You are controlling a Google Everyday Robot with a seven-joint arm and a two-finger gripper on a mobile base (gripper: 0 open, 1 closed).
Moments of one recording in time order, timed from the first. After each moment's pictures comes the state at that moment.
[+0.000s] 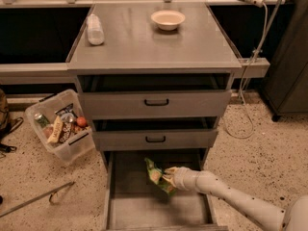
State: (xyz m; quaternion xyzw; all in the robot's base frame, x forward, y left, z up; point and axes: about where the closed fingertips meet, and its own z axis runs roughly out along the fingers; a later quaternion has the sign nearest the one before) arm 0.615 -0.081 0.284 -0.49 0.75 0.14 0.42
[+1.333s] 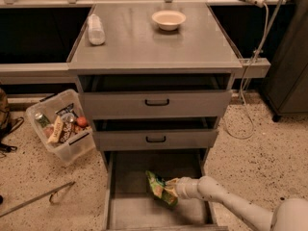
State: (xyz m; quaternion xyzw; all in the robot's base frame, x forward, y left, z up) arm 0.583 -0.093 0.212 -0.46 0.79 0.20 0.36
